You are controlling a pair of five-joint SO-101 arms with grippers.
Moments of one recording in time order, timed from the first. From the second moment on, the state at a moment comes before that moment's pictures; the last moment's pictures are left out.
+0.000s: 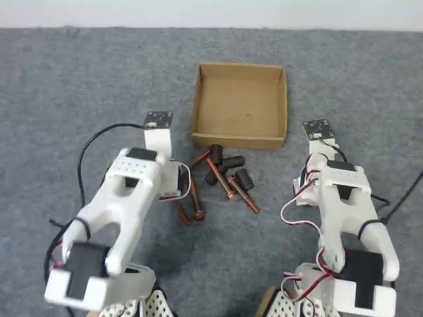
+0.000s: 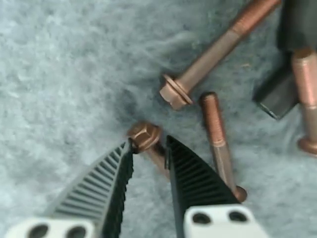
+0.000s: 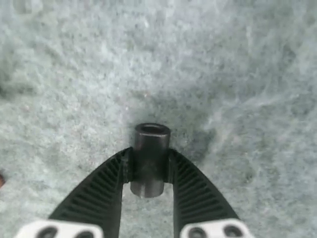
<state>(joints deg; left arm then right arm) 5.1 -5.2 46.0 59.6 15.6 4.0 -10.1 50.6 47.9 14.2</state>
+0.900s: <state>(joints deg) 4.7 -19.0 53.2 64.5 7.3 4.0 -10.1 50.6 47.9 14.2</state>
